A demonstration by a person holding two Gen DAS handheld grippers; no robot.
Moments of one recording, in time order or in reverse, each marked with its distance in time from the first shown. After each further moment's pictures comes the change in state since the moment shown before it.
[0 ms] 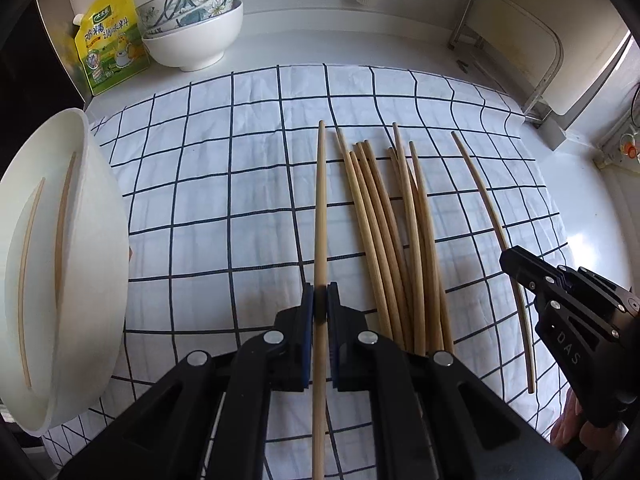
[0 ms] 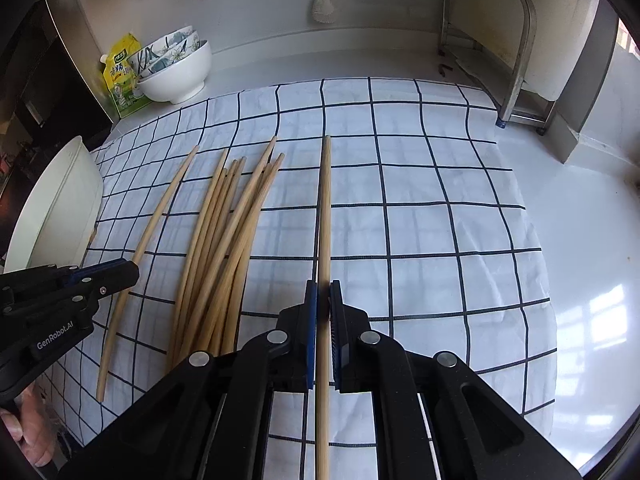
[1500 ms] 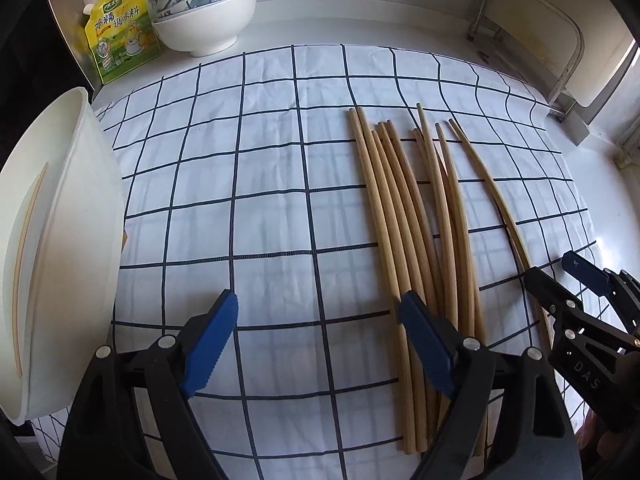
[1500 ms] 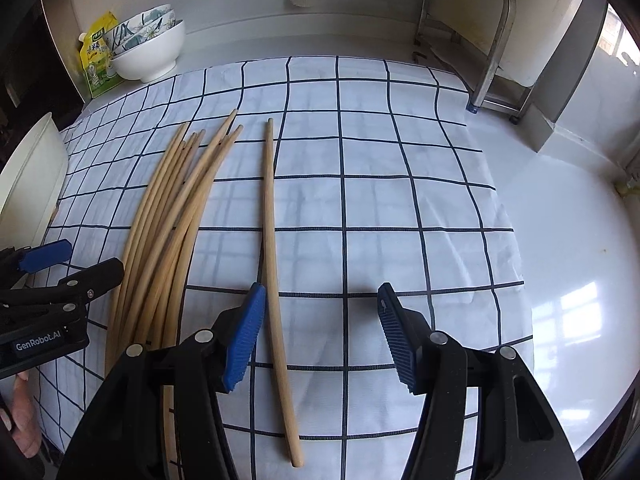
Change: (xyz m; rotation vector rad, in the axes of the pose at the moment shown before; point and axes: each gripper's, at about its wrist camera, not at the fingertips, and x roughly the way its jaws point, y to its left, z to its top) left arm 0.024 -0.001 -0.008 -0.016 0.011 0.075; right arm 0.016 -0.012 -0.012 -0.031 0.035 -0.127
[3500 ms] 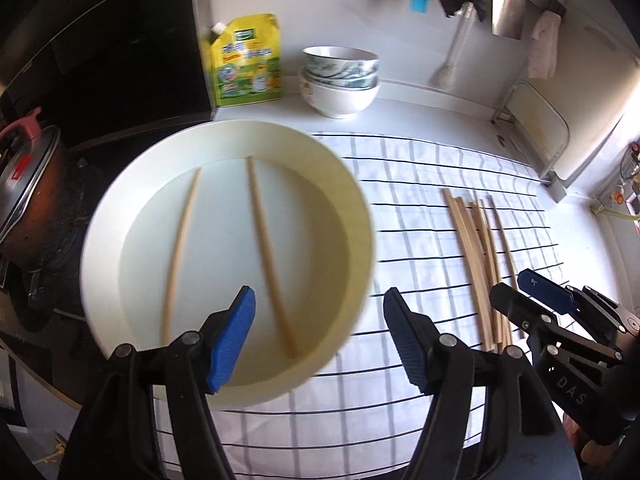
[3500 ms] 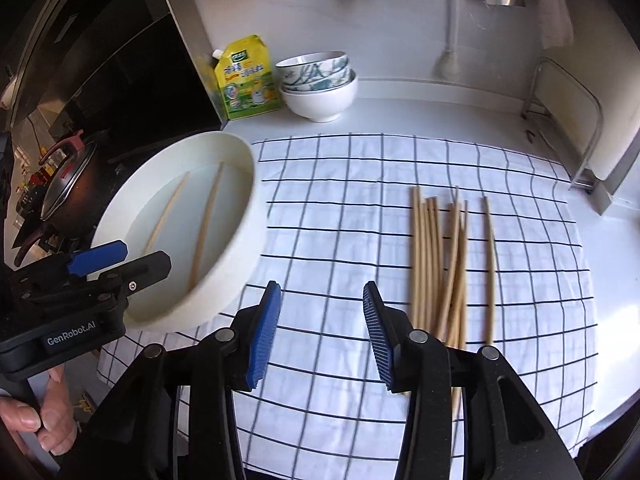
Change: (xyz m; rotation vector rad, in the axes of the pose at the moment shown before) left arm -0.138 0.160 -0.027 -0.085 -0.139 -0.042; right arm -0.116 0.171 0.013 -0.050 -0.083 0.208
